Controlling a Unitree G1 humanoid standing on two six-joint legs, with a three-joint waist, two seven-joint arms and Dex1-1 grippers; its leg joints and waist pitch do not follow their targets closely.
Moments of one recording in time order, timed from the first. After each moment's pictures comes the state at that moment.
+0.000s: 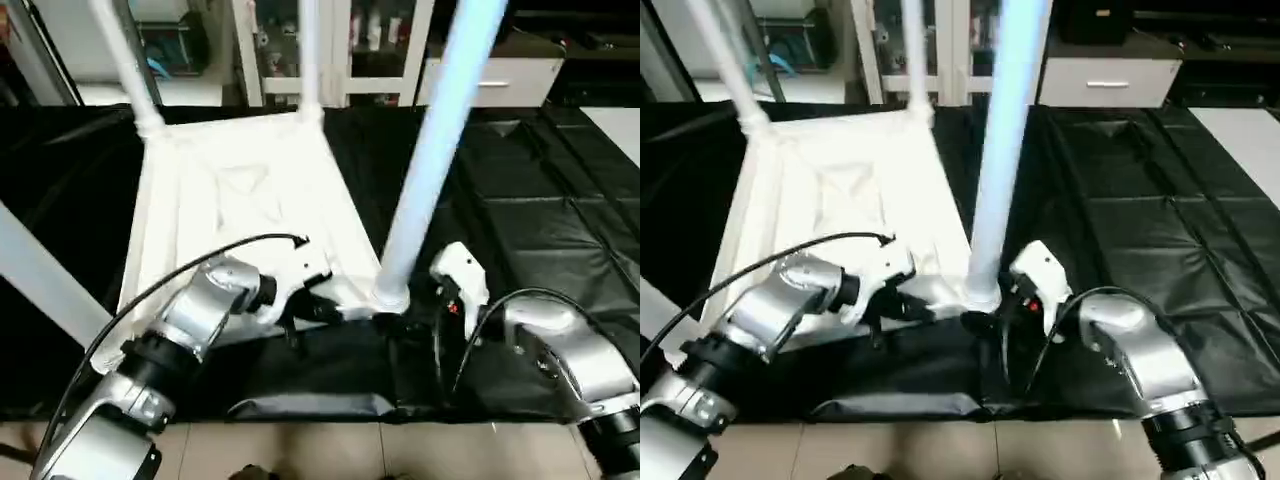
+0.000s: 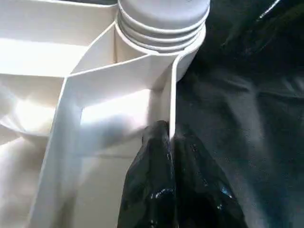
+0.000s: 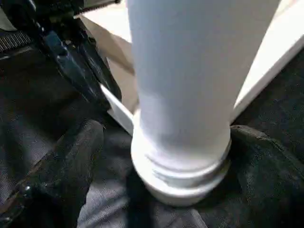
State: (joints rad) left arm -0.58 0.32 -0.40 0.37 -0.01 0.44 -1.13; right arm -0.28 -0.51 0.19 0.09 0.27 0.41 0.92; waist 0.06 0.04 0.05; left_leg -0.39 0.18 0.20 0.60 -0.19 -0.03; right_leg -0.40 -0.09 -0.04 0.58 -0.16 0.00
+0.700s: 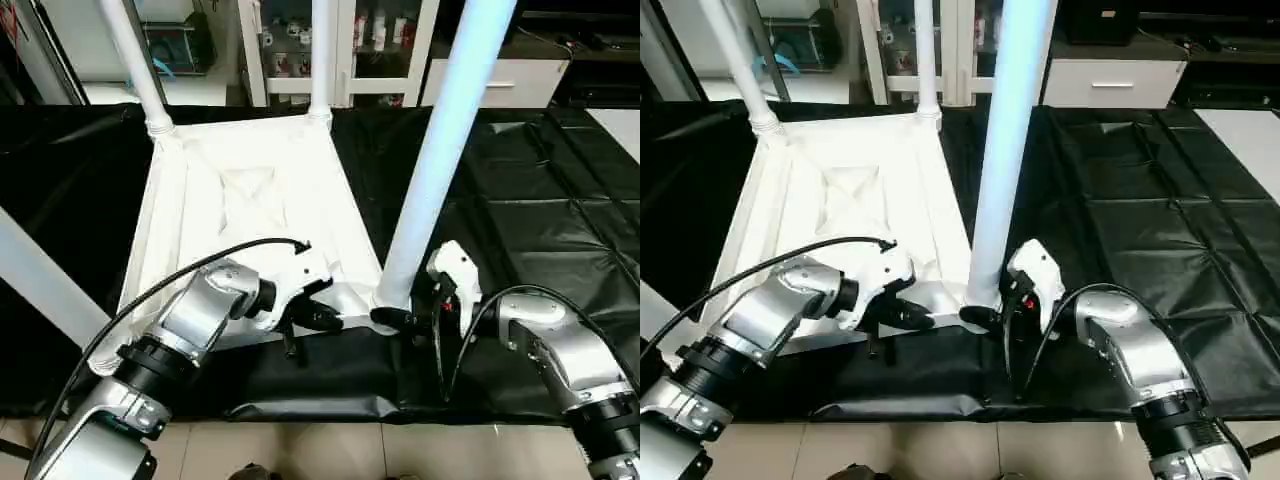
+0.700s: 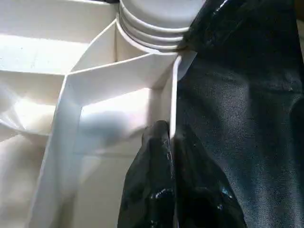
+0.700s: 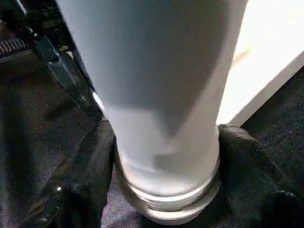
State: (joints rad) left arm -0.57 0.34 -0.41 0.33 -0.01 0.48 -1.15; right arm -0.33 -0.48 0.19 0.22 0.27 0.36 0.98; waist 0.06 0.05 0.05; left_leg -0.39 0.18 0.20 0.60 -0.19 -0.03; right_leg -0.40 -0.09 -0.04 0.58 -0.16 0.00
